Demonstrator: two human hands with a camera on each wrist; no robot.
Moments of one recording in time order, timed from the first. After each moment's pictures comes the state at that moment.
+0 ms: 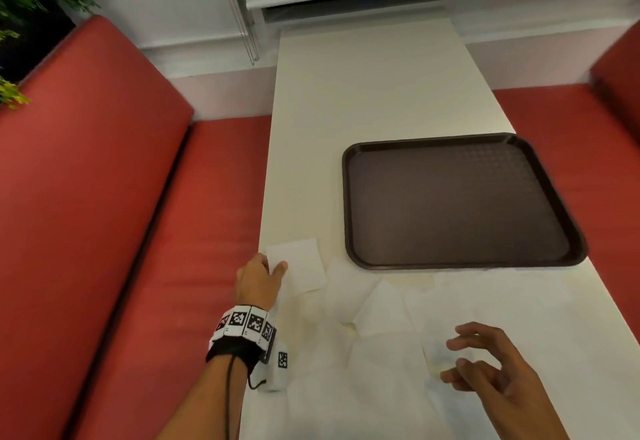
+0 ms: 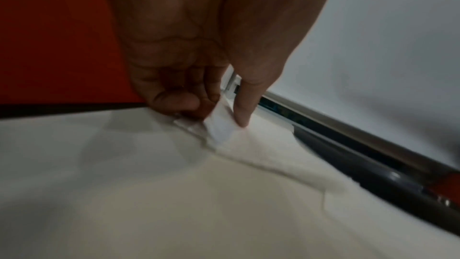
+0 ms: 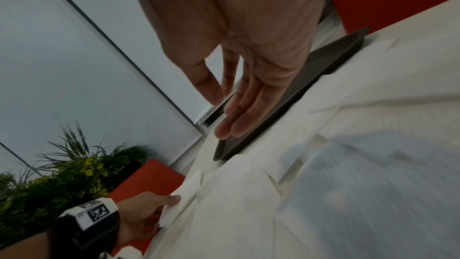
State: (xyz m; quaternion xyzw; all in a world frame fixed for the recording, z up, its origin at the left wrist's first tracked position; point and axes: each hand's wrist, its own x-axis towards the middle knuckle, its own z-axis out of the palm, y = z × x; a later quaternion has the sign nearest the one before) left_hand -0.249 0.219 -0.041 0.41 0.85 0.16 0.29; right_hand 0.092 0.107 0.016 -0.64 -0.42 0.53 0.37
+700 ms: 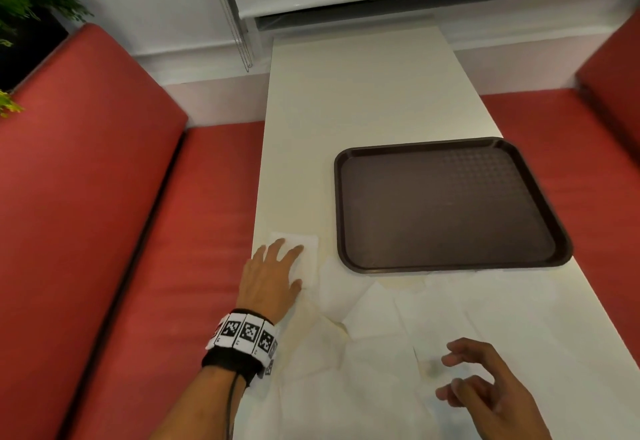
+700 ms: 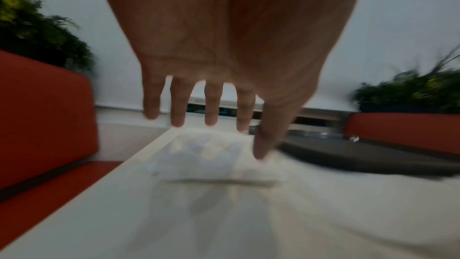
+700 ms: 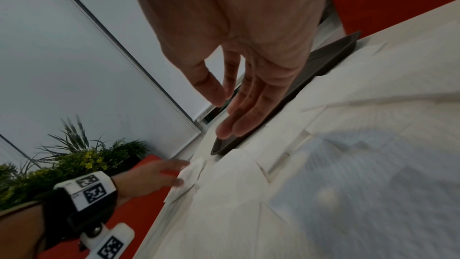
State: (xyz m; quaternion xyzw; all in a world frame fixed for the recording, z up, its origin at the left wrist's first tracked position) left_hand -0.224 0.216 -0.017 0.70 0.71 -0.03 0.11; right_hand 0.092 0.093 0.019 -0.67 -0.42 0.51 0.34
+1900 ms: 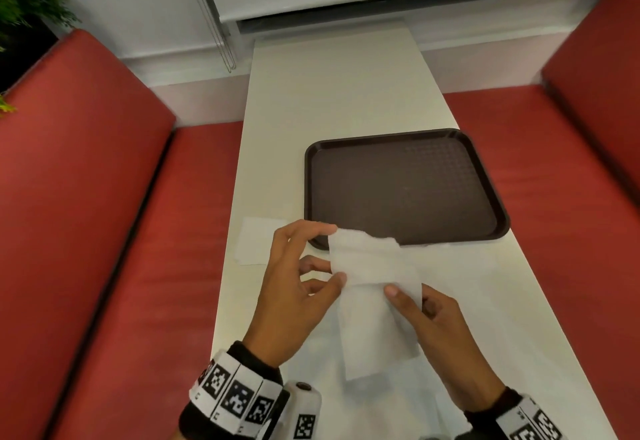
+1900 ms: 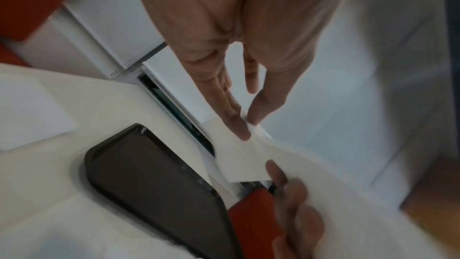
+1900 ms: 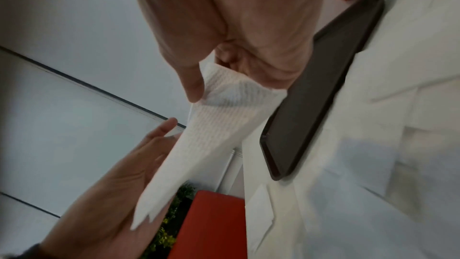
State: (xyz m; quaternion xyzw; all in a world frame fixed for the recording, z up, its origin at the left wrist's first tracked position) left_hand -0.091 0.126 0.111 0.58 0.55 0.43 0.42; right_hand 0.103 0.107 0.090 -0.54 -0.39 0.63 0.40
